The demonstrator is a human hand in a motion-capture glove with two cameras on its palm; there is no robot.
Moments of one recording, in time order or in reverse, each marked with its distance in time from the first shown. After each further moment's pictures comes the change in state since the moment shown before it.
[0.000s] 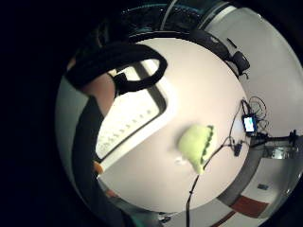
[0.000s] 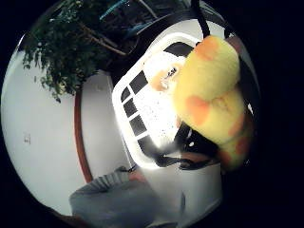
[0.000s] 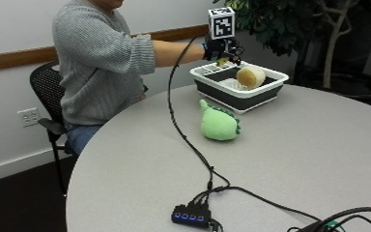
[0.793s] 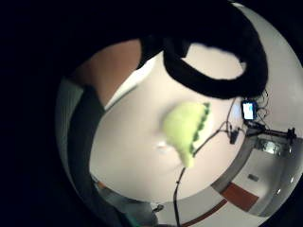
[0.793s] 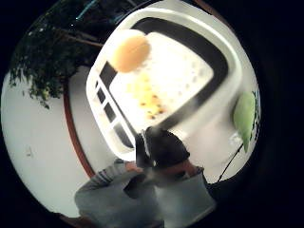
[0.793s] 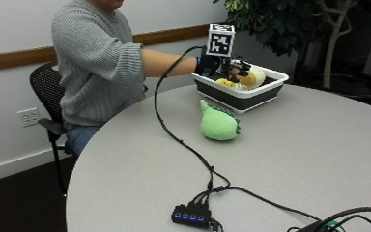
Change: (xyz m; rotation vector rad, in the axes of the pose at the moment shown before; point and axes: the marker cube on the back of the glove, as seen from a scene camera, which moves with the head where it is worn) arm 0.075 0.036 0.037 -0.210 0.018 0.051
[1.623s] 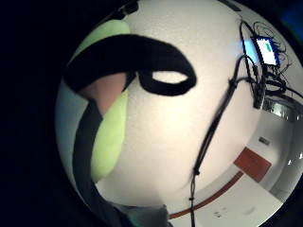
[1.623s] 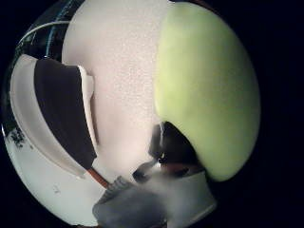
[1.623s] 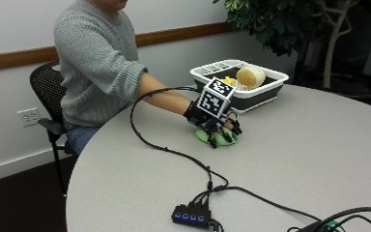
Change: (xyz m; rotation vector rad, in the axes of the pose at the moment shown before) arm 0.140 0.016 0.140 -0.217 -0.129 0.415
